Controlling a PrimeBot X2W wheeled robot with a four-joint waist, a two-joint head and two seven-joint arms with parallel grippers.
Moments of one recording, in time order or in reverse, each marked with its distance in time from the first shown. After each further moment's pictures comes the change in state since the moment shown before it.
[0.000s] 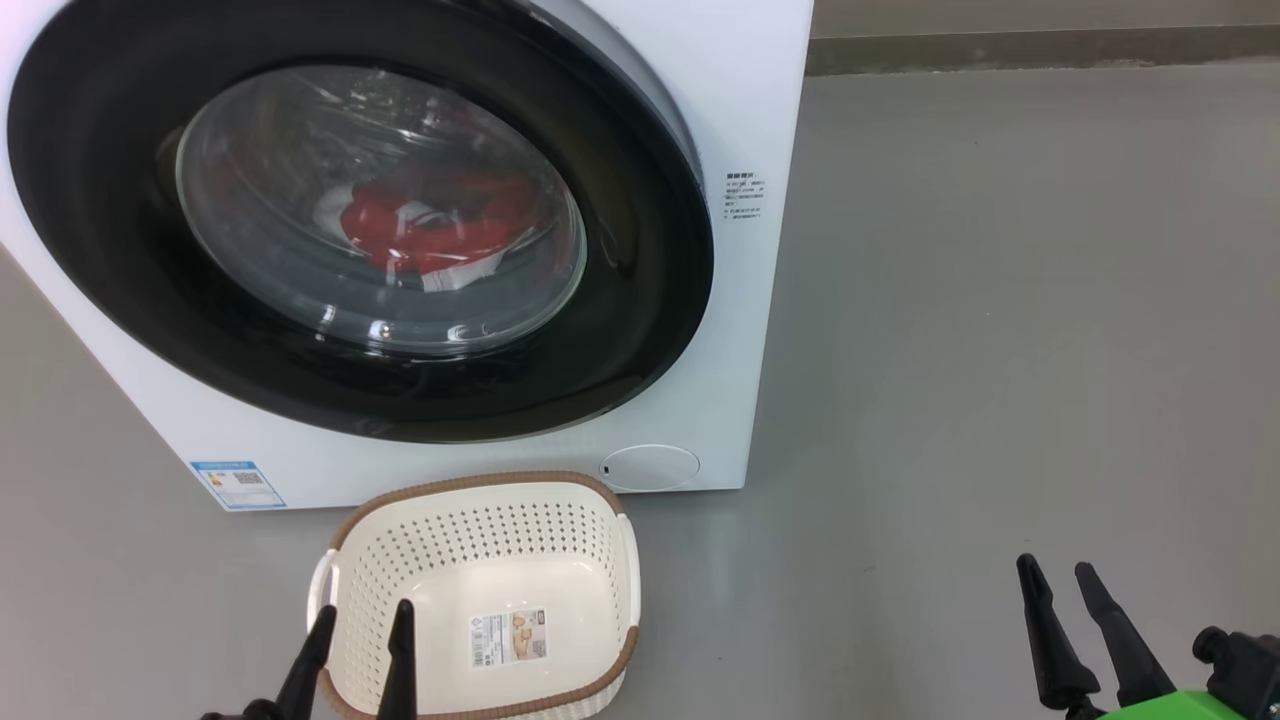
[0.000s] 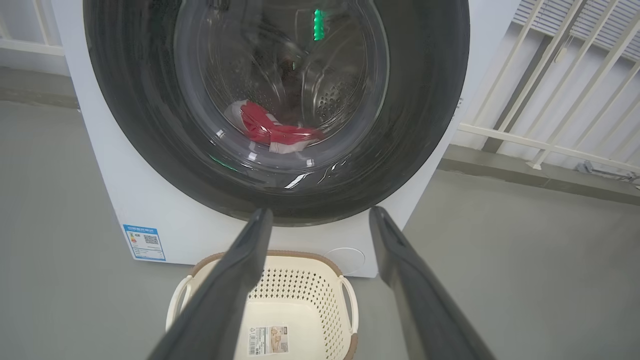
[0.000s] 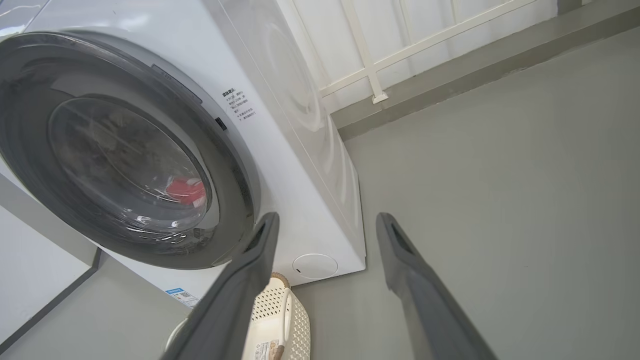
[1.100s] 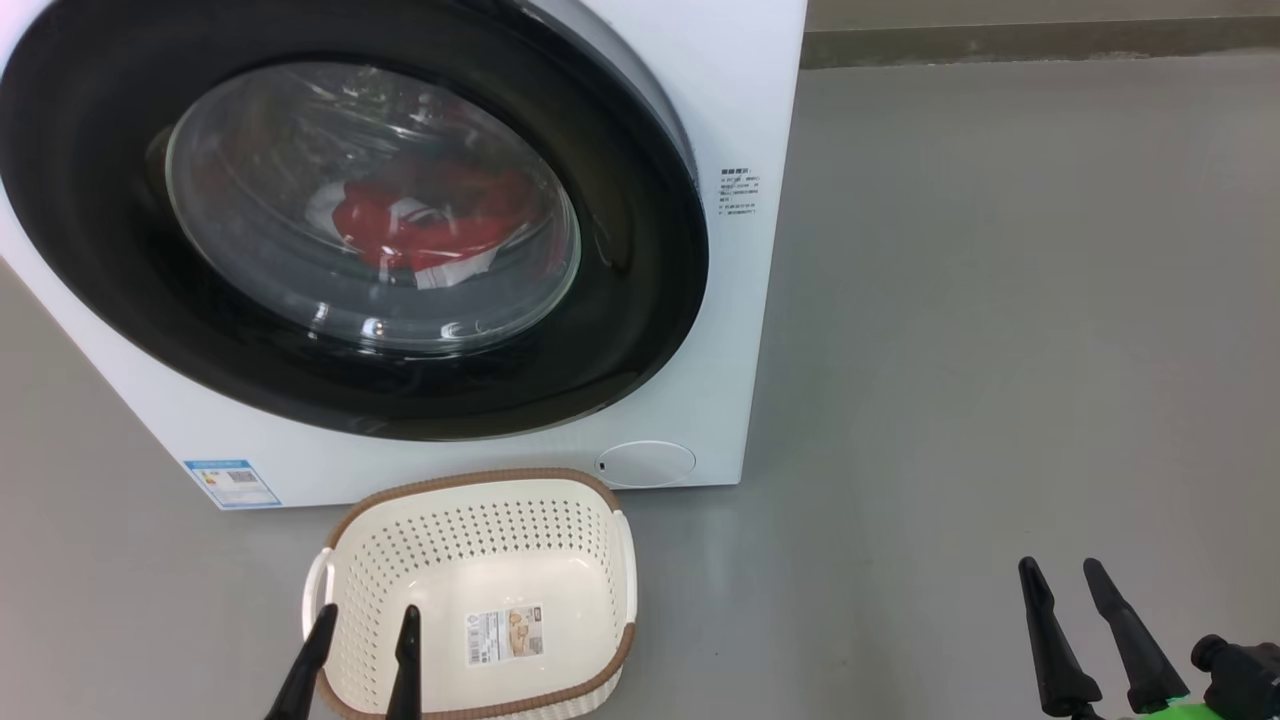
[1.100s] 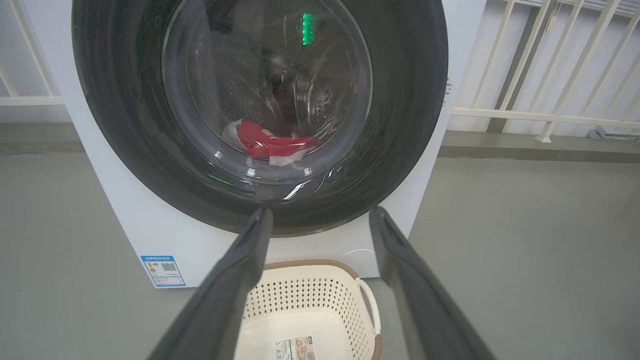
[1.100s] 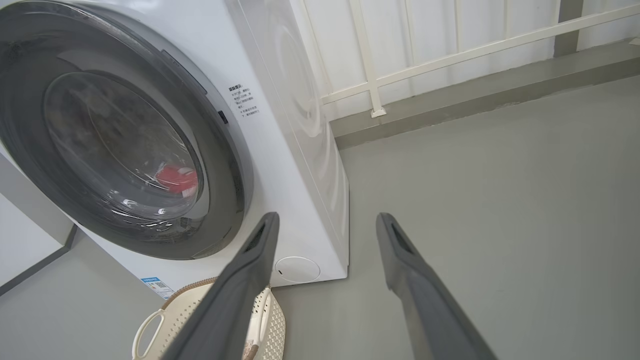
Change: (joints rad) left arm 0.017 0.002 0.001 -0.015 0.160 -0.003 -0.051; right arm 0.030 -0.004 -0.007 -0.022 -0.144 0.000 -0.048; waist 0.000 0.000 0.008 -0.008
